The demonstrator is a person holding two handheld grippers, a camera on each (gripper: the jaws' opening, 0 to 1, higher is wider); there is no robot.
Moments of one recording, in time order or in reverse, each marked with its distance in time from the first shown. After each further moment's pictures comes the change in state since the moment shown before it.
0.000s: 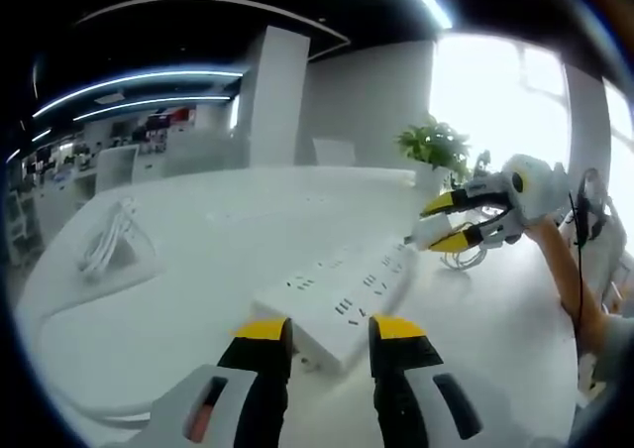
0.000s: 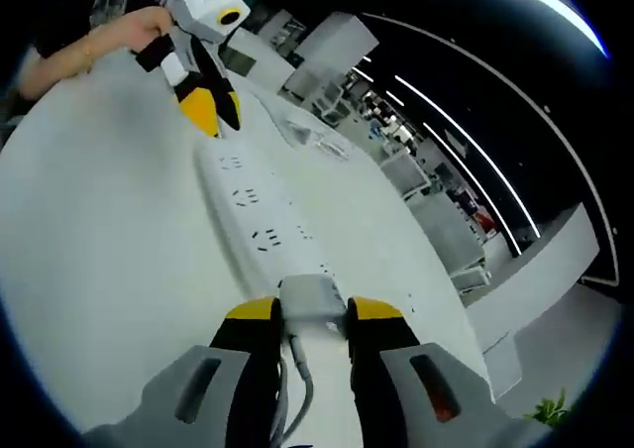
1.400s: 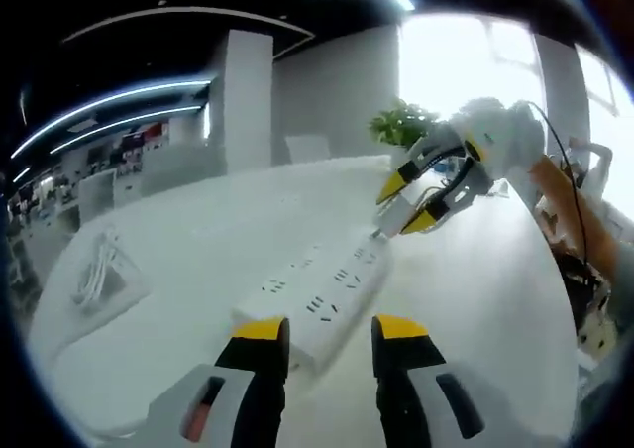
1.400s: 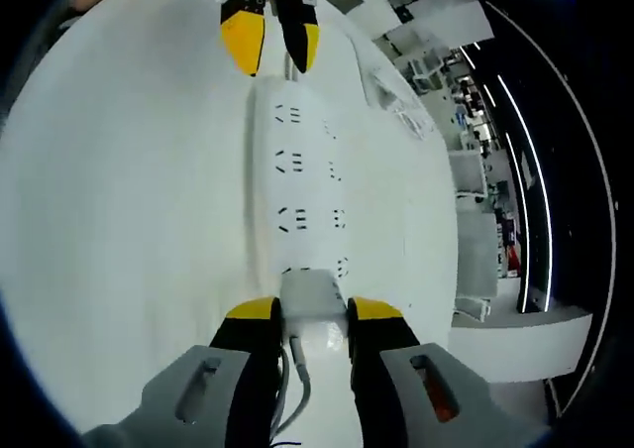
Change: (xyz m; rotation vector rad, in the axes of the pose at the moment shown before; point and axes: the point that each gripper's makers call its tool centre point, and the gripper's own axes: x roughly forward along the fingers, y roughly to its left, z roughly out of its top) left arm -0.009 -0.021 -0.009 0.139 0.046 -0.054; right arm 0.015 0.002 0.012 -0.423 0.307 0.258
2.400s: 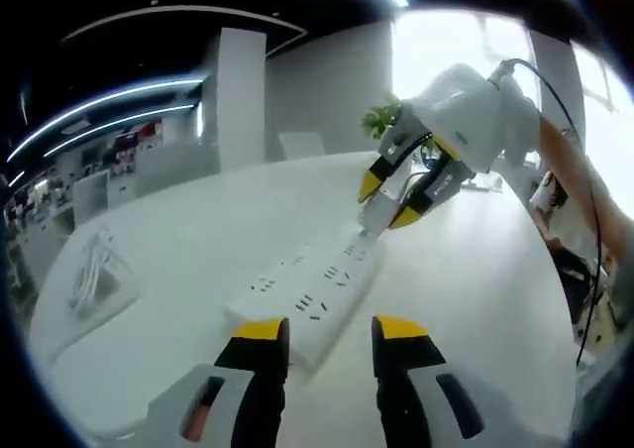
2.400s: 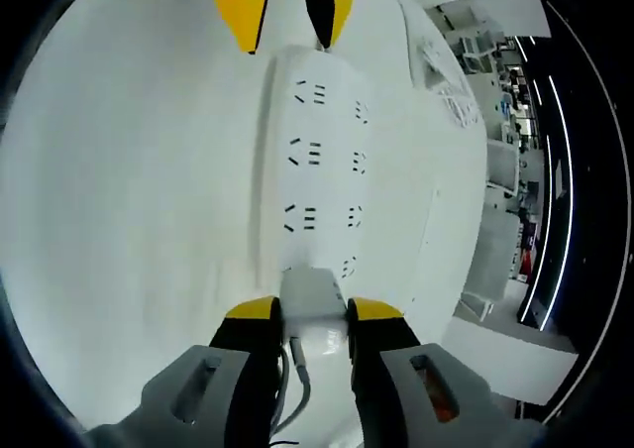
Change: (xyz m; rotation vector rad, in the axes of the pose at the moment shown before) left arm 0.005 -0.007 -0.002 0.017 0.012 -0.023; right arm 0.008 -0.001 -0.001 -0.131 0.192 0.123
